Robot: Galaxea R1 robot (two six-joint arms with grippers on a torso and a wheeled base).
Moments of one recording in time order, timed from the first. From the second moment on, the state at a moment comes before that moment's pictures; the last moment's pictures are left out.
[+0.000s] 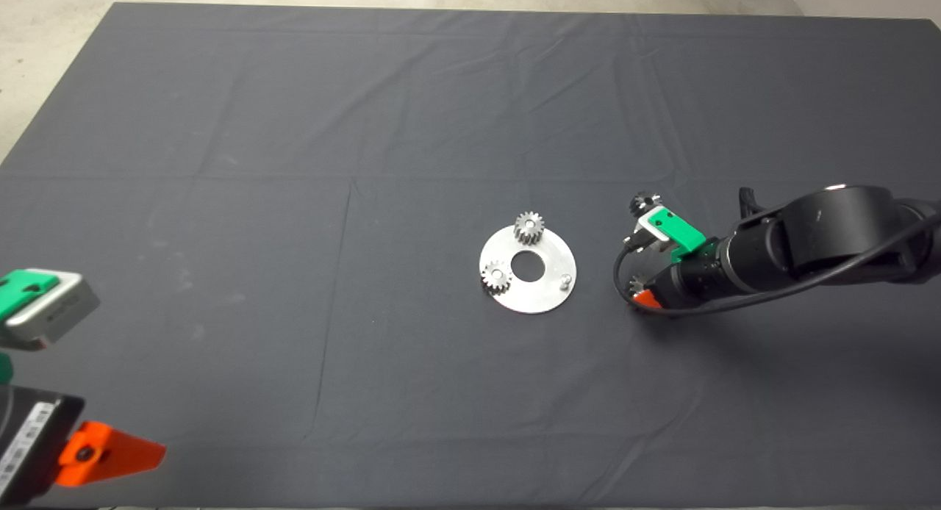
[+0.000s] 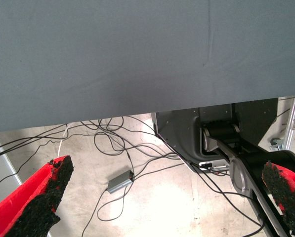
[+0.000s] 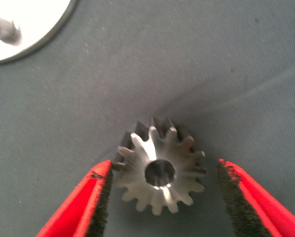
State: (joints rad) left arm -0.85 1.79 -0.29 -0.15 1.53 -1.37; right arm 0.21 2.23 -0.79 -0.67 -1.36 0.97
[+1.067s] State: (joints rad) left arm -0.85 1.78 -0.29 -0.15 1.53 -1.37; right arm 0.32 2.21 -0.99 -0.67 -1.35 0.99
